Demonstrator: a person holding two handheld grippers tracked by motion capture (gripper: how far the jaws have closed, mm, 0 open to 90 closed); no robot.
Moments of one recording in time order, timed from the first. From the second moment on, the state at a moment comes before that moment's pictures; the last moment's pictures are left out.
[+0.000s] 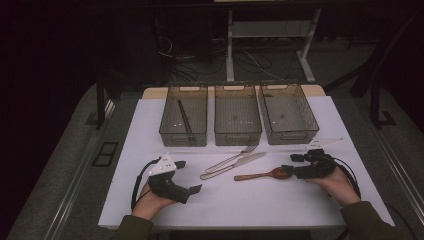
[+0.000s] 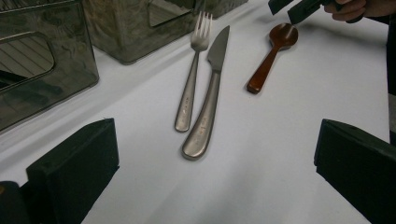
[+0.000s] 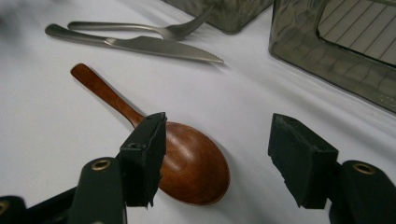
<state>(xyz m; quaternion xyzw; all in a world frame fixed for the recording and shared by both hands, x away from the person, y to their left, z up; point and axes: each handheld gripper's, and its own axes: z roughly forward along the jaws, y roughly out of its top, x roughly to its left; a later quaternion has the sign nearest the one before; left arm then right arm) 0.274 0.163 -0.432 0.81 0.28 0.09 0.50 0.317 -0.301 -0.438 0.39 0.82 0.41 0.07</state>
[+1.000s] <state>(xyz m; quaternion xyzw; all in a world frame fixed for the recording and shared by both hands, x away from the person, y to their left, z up) 0.273 0.163 -0.431 0.82 0.28 0.09 0.50 0.315 -0.289 -0.446 0.35 0.87 0.35 0.04</state>
